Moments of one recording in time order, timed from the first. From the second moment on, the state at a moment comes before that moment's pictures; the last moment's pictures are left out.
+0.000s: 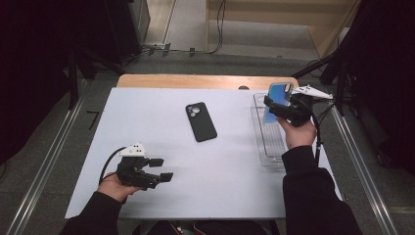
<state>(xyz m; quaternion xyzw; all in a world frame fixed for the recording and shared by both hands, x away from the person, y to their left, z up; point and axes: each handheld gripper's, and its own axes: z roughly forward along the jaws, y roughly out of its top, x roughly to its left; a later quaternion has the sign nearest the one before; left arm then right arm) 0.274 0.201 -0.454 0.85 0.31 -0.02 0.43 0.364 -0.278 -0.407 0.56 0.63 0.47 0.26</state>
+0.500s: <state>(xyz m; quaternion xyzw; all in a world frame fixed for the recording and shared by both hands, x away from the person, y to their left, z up) 0.275 0.200 -0.455 0.84 0.31 -0.03 0.43 0.411 -0.276 -0.407 0.58 0.62 0.45 0.28</state>
